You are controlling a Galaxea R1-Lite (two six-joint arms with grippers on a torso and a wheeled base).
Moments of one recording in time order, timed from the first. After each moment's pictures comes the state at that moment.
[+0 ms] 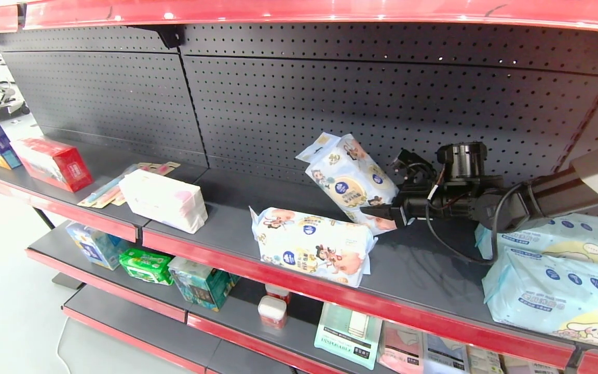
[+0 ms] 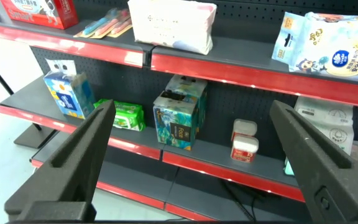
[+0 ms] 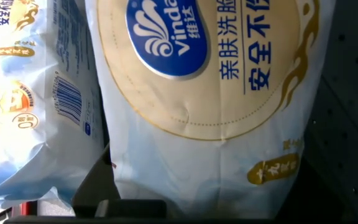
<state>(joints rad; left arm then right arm) 0.00 0.00 0.00 0.00 0.00 0.00 0.21 2.13 -1.23 -0.42 0.62 -0.48</state>
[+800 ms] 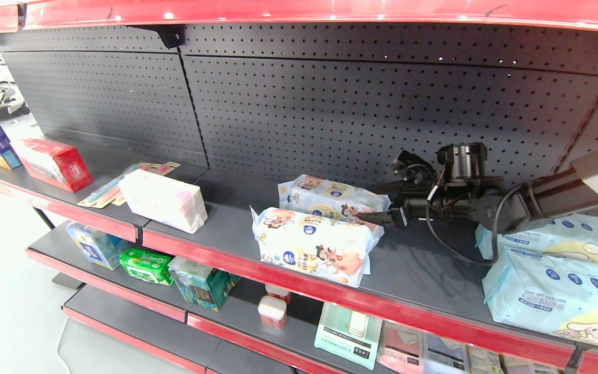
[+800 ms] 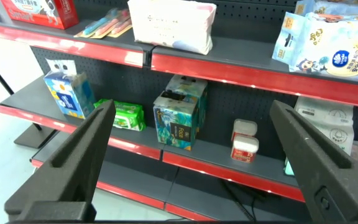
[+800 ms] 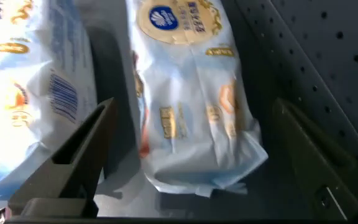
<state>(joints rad) 0.00 0.00 0.00 0.00 0.00 0.00 0.21 2.12 -1.21 -0.42 0.58 -0.48</state>
